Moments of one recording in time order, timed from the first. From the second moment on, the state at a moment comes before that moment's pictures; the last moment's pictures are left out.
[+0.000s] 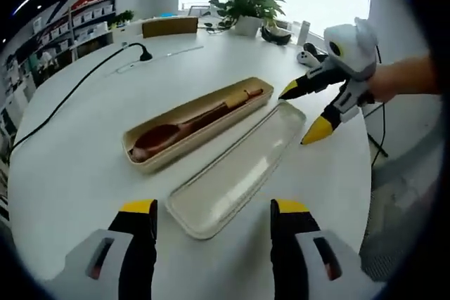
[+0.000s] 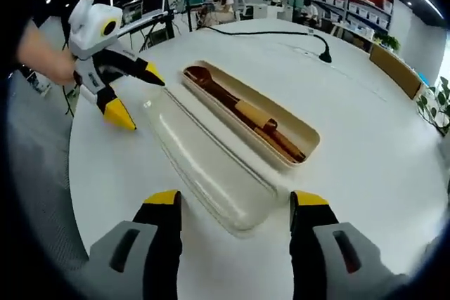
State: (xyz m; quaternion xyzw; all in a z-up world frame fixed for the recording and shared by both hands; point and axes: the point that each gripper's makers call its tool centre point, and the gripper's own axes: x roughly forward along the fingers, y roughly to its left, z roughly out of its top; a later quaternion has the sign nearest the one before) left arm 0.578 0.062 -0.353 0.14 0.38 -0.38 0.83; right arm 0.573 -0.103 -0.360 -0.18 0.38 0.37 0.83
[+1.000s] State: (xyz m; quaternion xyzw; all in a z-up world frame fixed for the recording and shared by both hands) left arm 0.524 0.086 -0.357 0.16 0.37 -0.37 0.84; right arm 0.514 -0.084 -0.357 -0.23 0.38 0.39 0.81
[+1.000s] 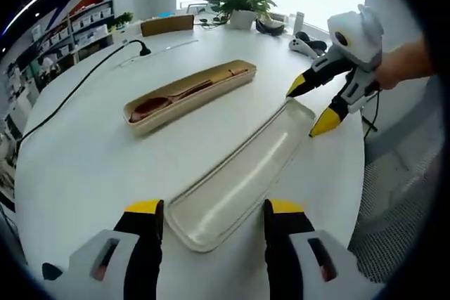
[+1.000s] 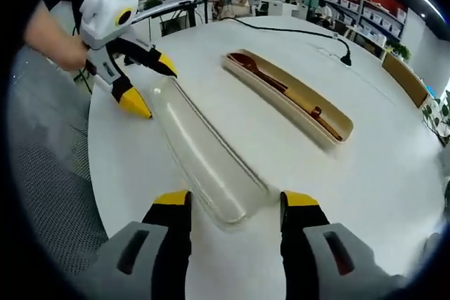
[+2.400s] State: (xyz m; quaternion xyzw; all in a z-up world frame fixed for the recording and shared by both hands) left arm 0.531 0.079 -0.353 0.14 0.40 -0.39 0.81; right arm 0.488 -0.052 -0.360 -0.29 0.40 0.50 0.71
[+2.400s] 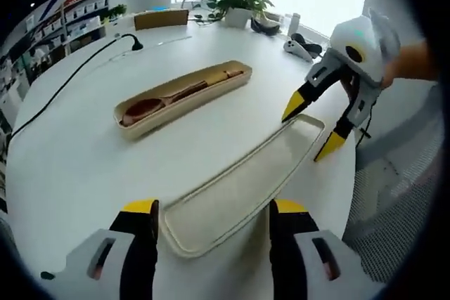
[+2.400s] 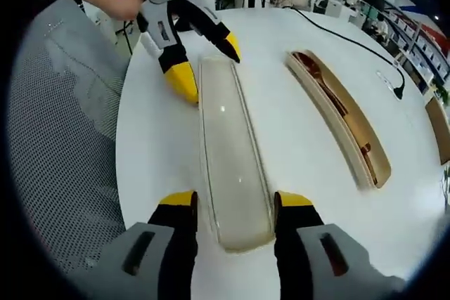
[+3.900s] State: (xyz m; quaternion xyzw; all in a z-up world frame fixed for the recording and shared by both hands) left arm 0.528 0.077 -0.298 0.31 0.27 -0.47 0.78; right arm 0.415 -0.042 -0.322 0.01 0.56 0.54 0.63
